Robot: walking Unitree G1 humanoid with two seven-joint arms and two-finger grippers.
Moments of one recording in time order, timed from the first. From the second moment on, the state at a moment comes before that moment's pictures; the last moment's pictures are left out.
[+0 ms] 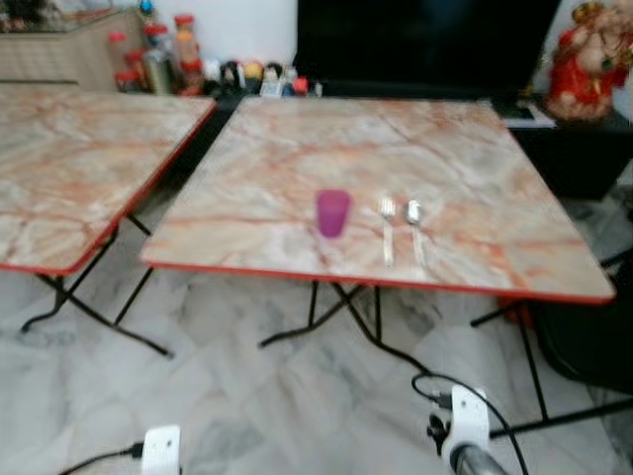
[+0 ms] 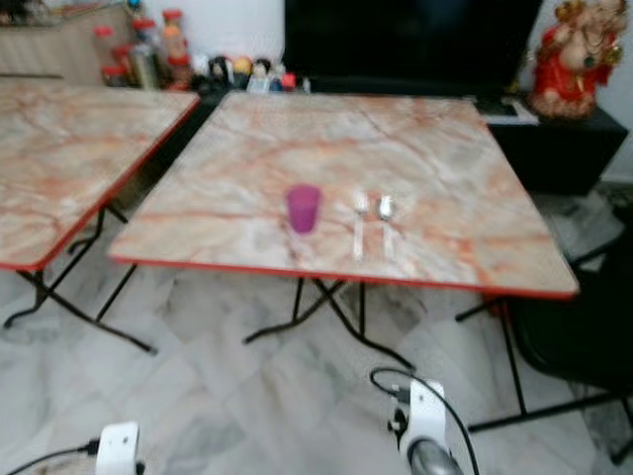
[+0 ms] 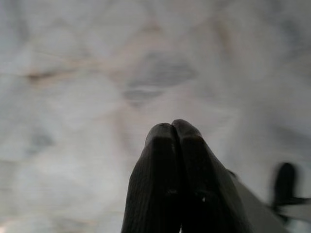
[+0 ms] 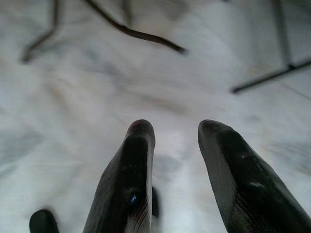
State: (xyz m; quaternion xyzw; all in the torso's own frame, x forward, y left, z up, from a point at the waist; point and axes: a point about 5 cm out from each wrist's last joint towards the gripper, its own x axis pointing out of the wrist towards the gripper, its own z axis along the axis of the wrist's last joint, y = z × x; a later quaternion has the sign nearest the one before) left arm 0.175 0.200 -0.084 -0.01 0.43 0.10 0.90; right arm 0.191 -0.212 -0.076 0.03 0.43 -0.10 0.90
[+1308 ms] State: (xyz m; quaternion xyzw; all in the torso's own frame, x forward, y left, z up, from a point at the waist) left arm 0.174 0.204 -0.084 -0.01 0.43 0.11 0.89; right arm 0.180 -0.219 -0.080 0.05 0.44 -0.11 0.89
